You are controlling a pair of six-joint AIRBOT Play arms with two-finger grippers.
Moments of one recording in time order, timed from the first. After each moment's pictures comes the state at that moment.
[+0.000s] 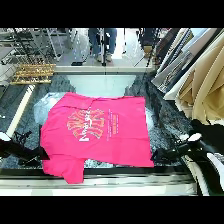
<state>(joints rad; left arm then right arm) 0.46 -1.39 0.79 1.20 -1.32 -1.26 -0.38 -1.34 0.66 -0.94 1.36 0.99</state>
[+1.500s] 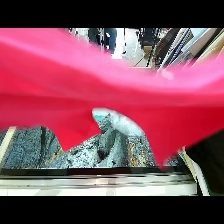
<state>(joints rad) 0.91 -0.95 1.90 -0.62 -1.20 -1.10 -0.26 -0.73 2.01 -1.16 1.05 1.09</state>
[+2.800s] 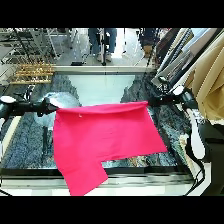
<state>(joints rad) 0.32 -1.80 1.58 0.64 -1.27 -1.27 -0.12 -1.88 1.80 -1.09 1.16 1.15</state>
